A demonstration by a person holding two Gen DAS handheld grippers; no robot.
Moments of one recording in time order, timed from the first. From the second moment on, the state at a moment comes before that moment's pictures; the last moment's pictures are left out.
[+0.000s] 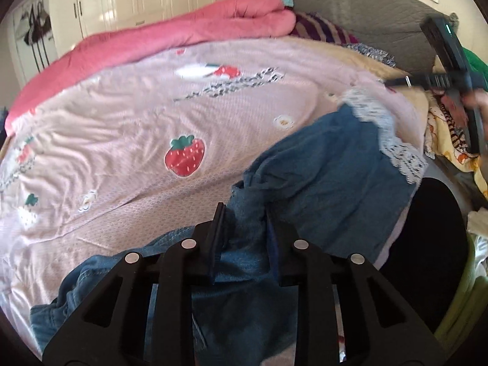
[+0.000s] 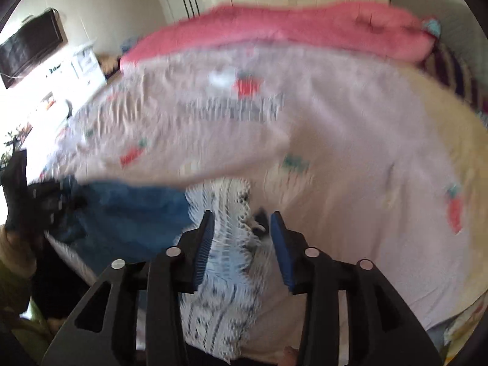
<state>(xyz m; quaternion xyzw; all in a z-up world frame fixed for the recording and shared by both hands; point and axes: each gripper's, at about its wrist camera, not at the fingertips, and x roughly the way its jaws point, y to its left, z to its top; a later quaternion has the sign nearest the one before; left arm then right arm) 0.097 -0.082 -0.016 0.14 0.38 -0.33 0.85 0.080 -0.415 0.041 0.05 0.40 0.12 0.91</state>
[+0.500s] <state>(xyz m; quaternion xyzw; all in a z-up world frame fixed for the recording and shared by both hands) 0.074 -0.067 -0.019 0.13 0.37 -0.35 0.85 0.175 -0.208 0.013 -0.08 0.49 0.39 0.78</state>
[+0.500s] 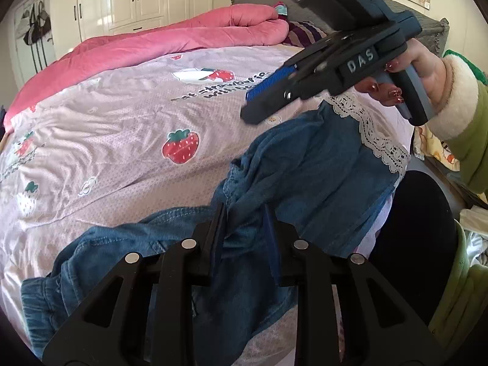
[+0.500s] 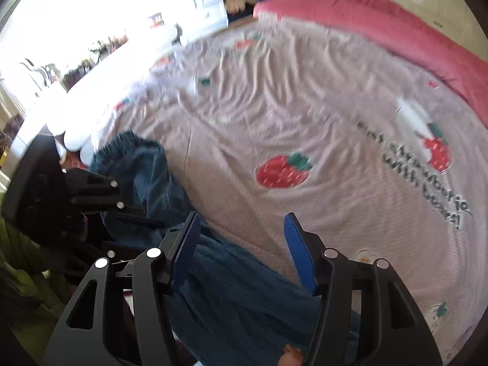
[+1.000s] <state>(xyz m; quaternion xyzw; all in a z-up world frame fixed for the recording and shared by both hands) 0.072 -0.066 -0.029 0.12 0.38 -0.35 0.85 0.152 -0.178 -0.008 -0.05 0.56 0.45 0.70</state>
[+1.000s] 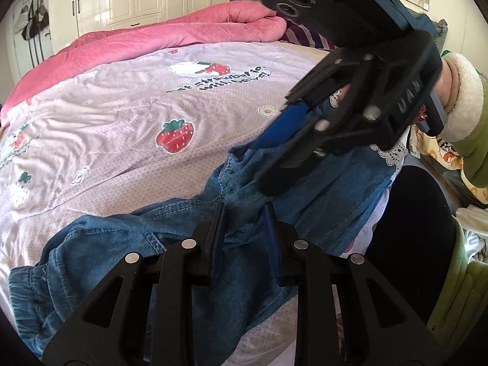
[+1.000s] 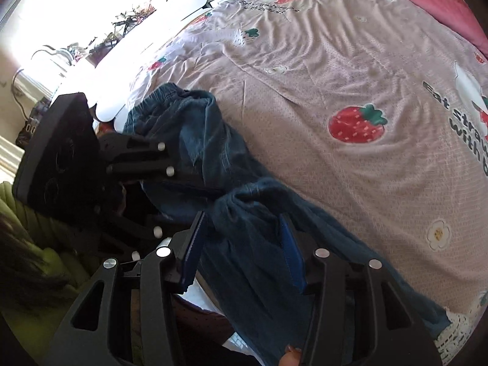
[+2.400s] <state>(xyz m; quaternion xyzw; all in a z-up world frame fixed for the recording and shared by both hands) 0.105 0.043 -0.038 0.06 0.44 -0.19 0.88 0.244 -0.228 -0.042 0.20 0.52 0.32 0.77</state>
